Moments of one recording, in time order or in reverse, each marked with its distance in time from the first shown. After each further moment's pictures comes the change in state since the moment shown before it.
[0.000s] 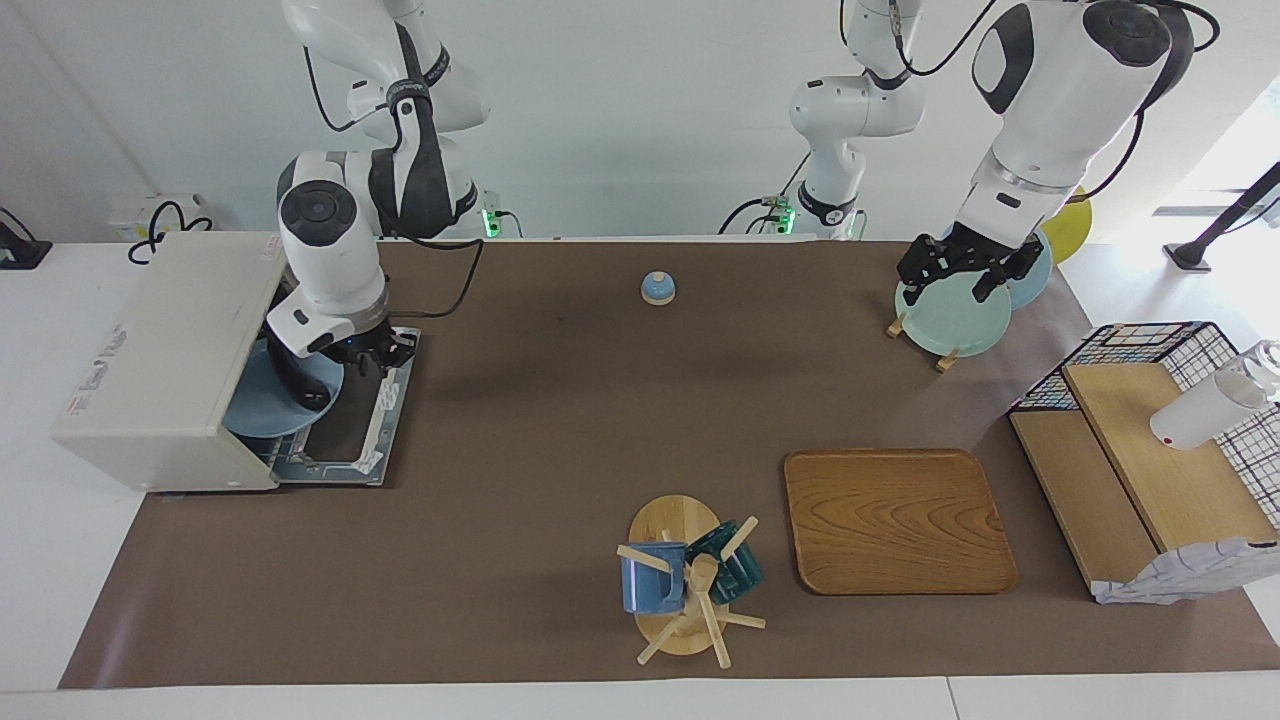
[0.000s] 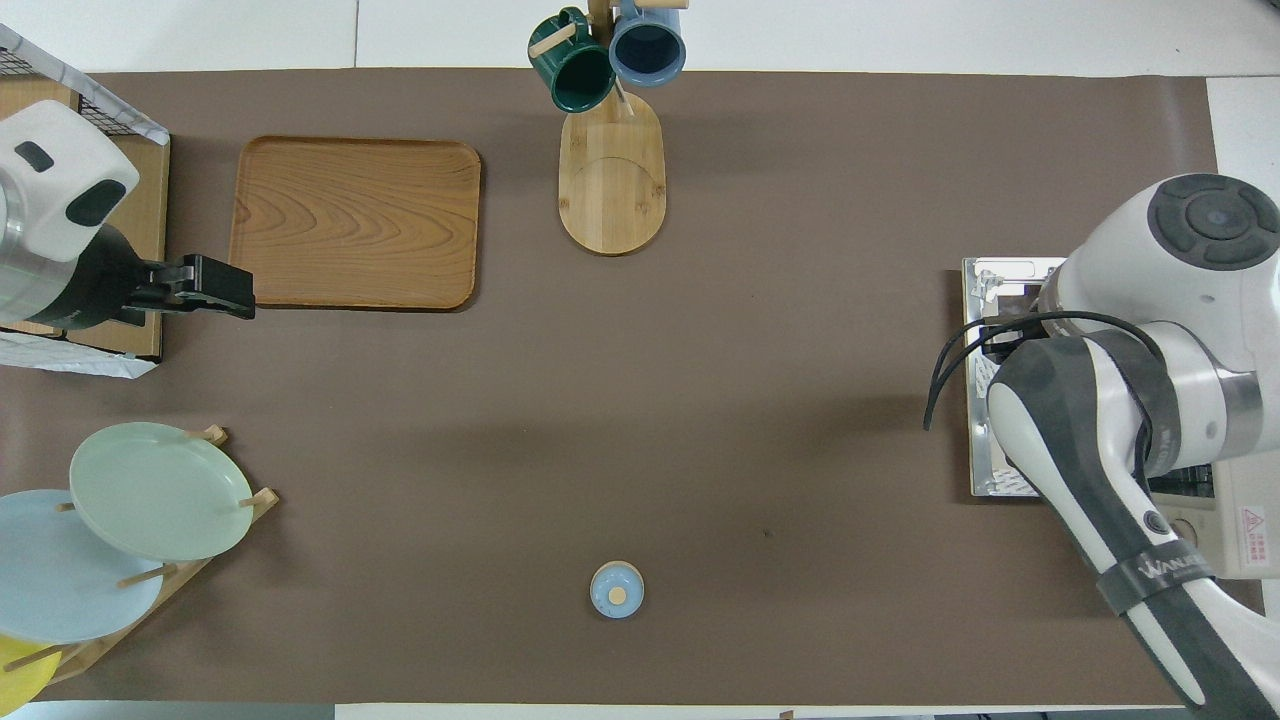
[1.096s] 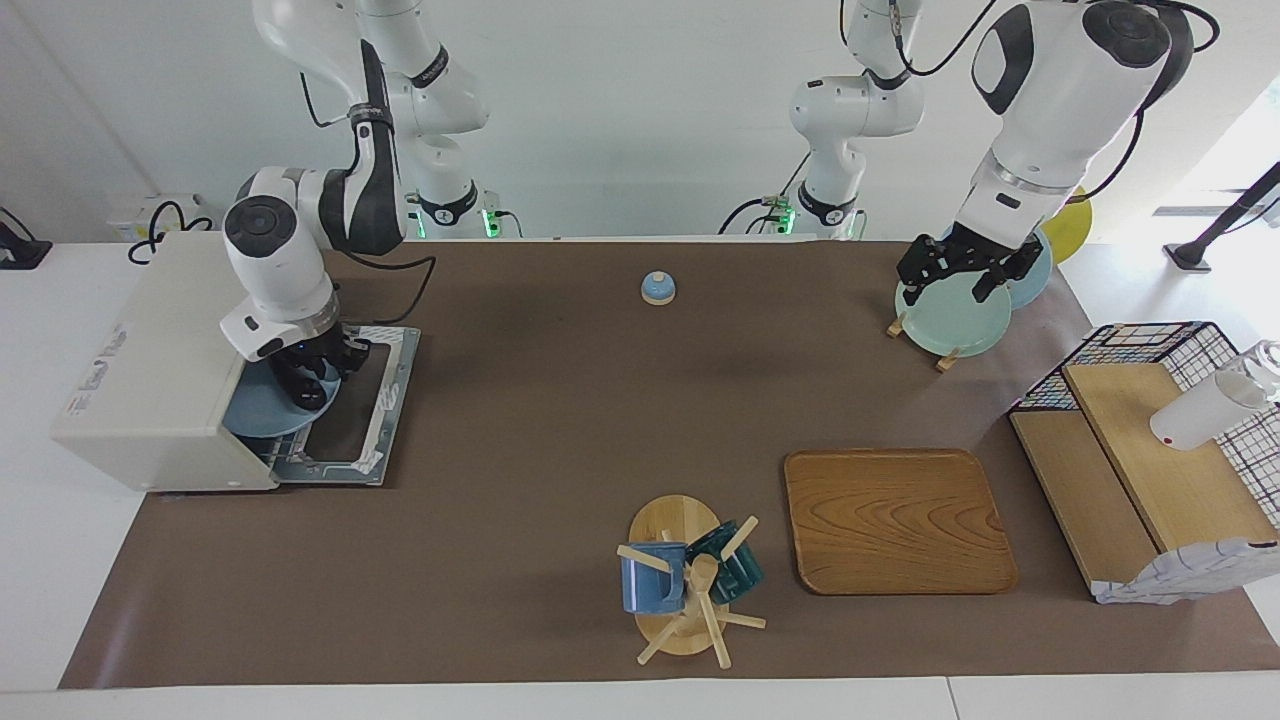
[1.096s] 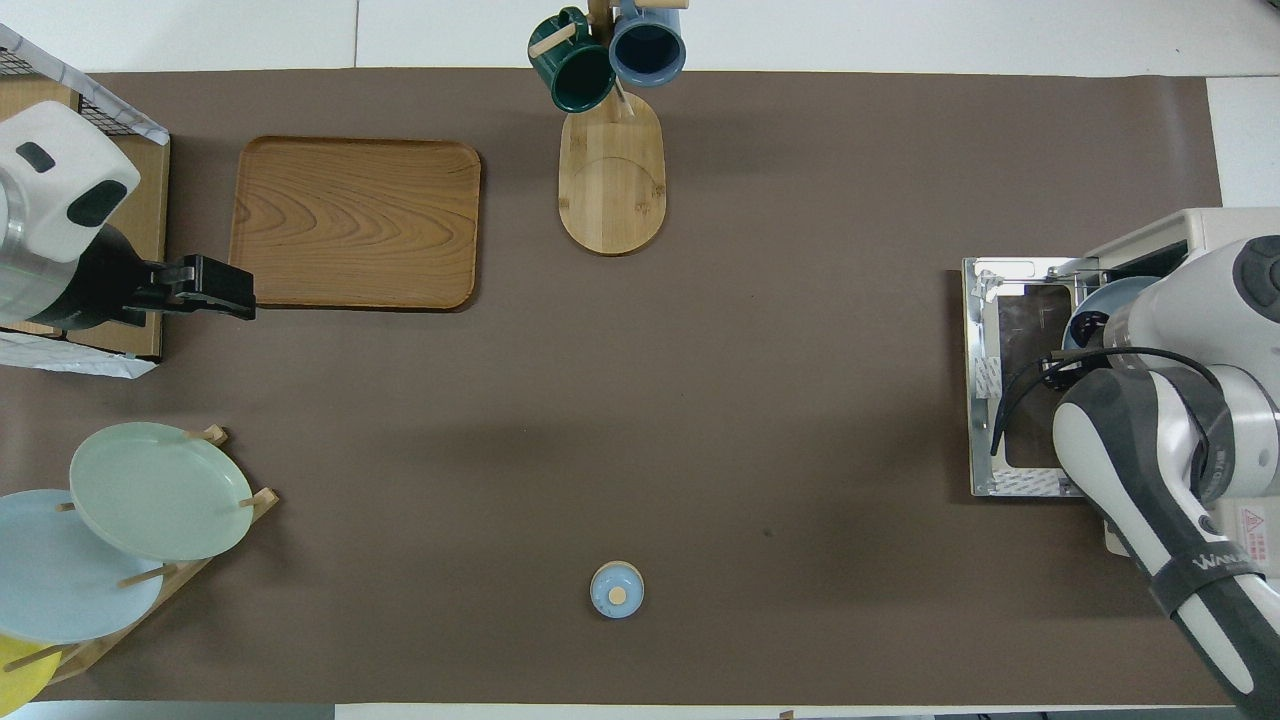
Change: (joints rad) left arm 0.000 0.000 0.000 -0.001 0.000 0.000 0.000; right arm -0.141 -0.027 0.000 -0.171 -0.011 0.202 -0.146
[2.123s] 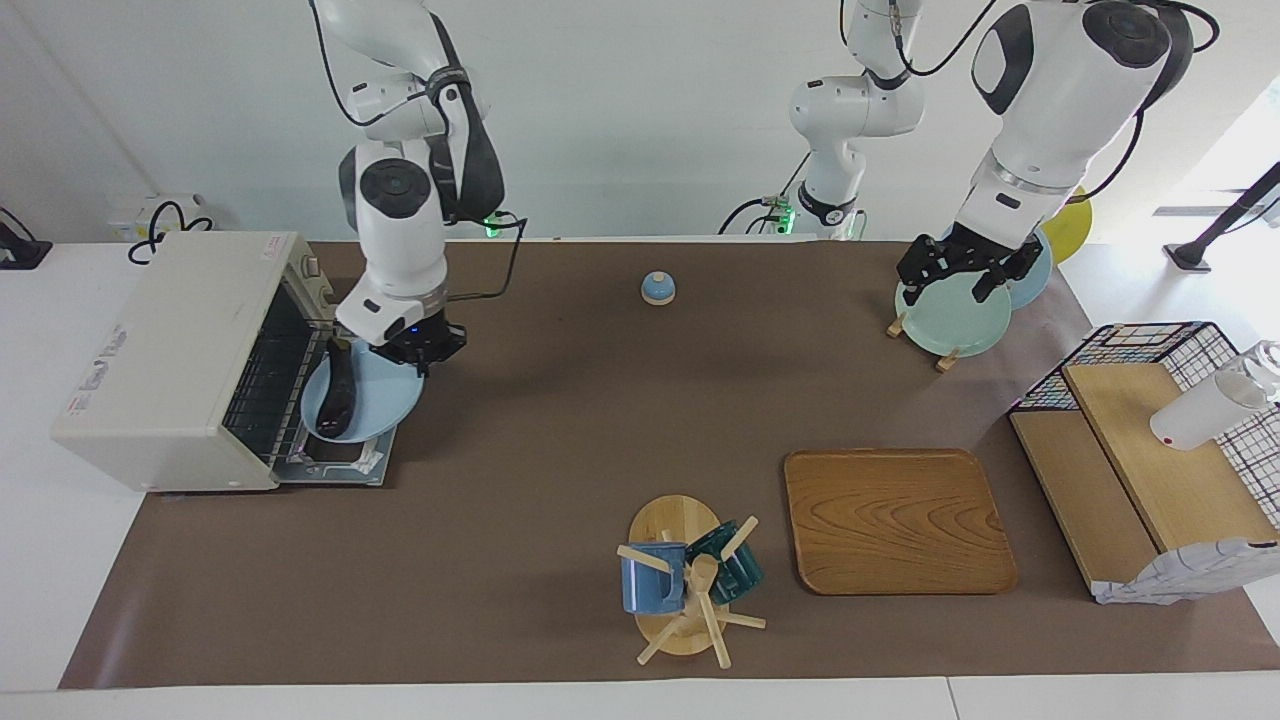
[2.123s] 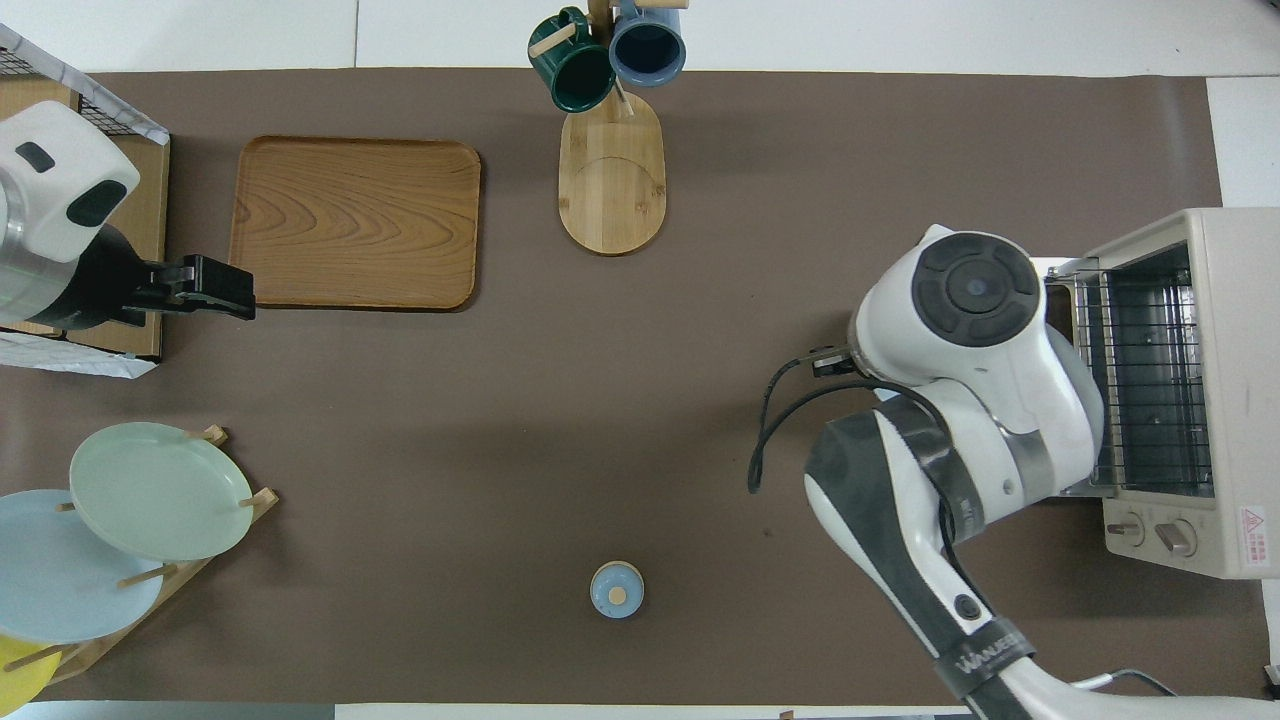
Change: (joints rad) left arm 0.002 0.000 0.000 0.000 0.000 0.000 -0.001; right arm 0.447 0.059 0.032 0.202 0.092 -0.089 0.263
